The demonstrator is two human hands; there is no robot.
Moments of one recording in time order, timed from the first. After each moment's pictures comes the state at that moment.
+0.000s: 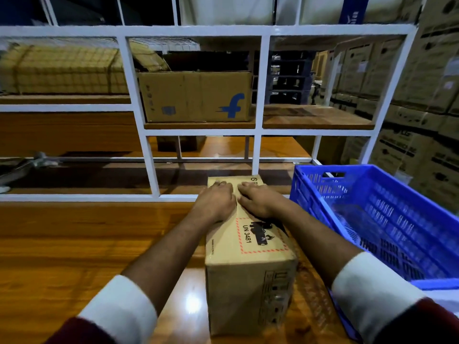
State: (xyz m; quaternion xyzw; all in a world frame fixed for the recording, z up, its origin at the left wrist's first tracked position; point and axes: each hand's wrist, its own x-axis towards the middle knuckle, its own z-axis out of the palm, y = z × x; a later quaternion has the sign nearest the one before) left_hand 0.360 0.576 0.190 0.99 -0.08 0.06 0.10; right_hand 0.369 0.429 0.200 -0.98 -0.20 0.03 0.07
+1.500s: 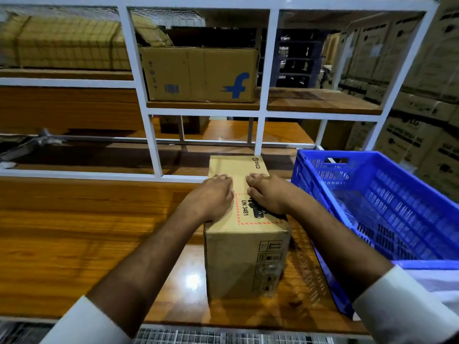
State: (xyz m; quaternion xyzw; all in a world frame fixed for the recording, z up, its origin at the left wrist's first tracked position) left_hand 0.298 0.588 0.189 0.99 -0.12 0.03 0.11; right_hand 0.325 0.409 0.198 -0.98 -0.21 0.02 0.05
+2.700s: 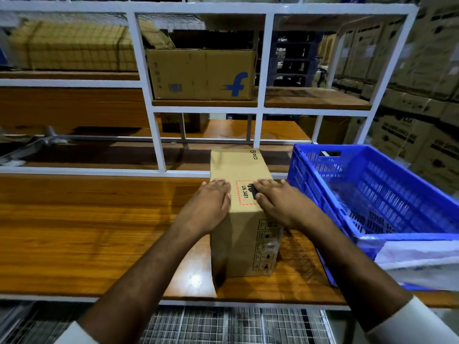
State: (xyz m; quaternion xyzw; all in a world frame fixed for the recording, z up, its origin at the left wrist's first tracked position) left_hand 0.220 0.594 0.175 0.97 -0.13 0.10 0.16; right_hand 0.233 0.399 0.193 -0.98 -0.20 -0.01 0.09
